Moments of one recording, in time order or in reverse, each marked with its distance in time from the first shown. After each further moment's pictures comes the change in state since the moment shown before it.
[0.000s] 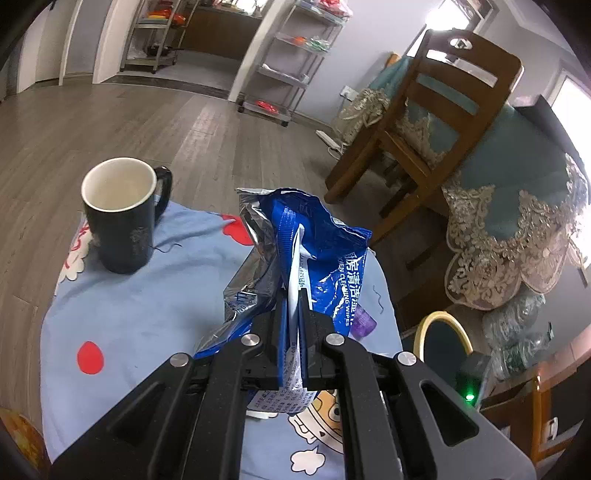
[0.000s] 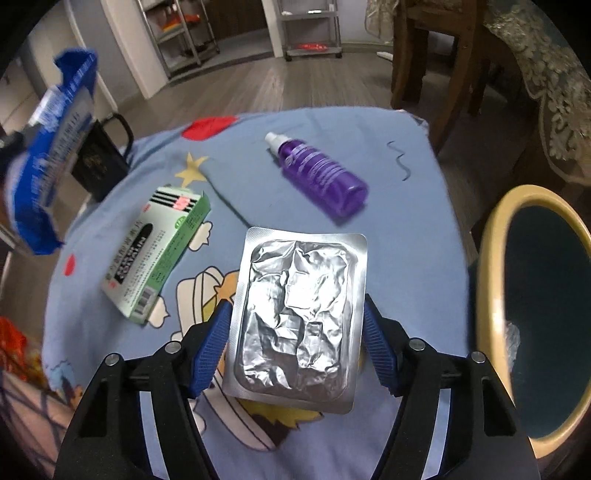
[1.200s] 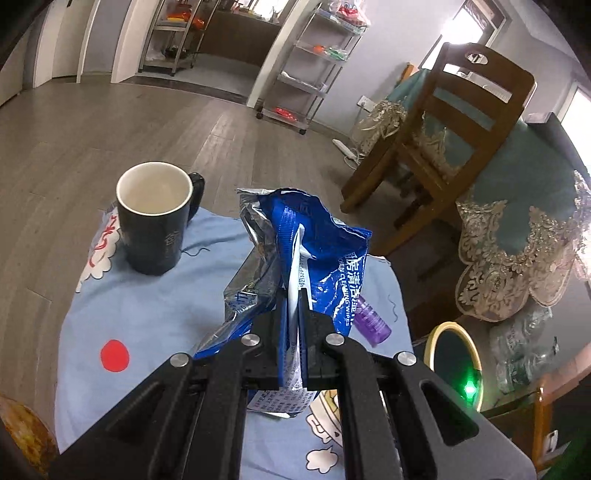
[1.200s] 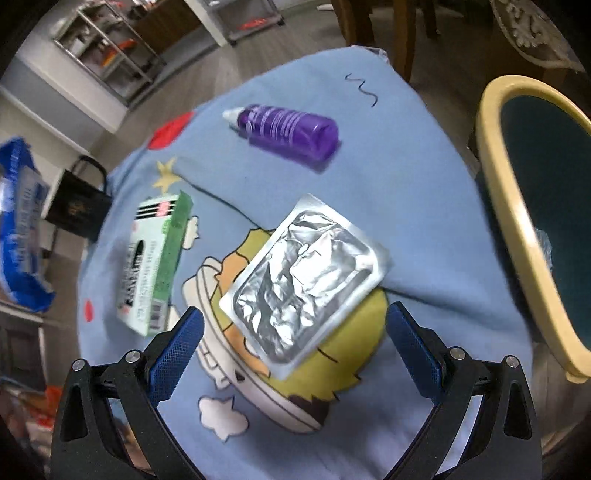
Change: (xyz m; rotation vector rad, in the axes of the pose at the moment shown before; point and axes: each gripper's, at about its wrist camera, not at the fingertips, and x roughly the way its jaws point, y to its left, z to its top) left arm -0.017 0.019 0.003 -0.047 -0.033 0.046; right arm 0.030 -0.006 -0.004 0.318 0.127 0.039
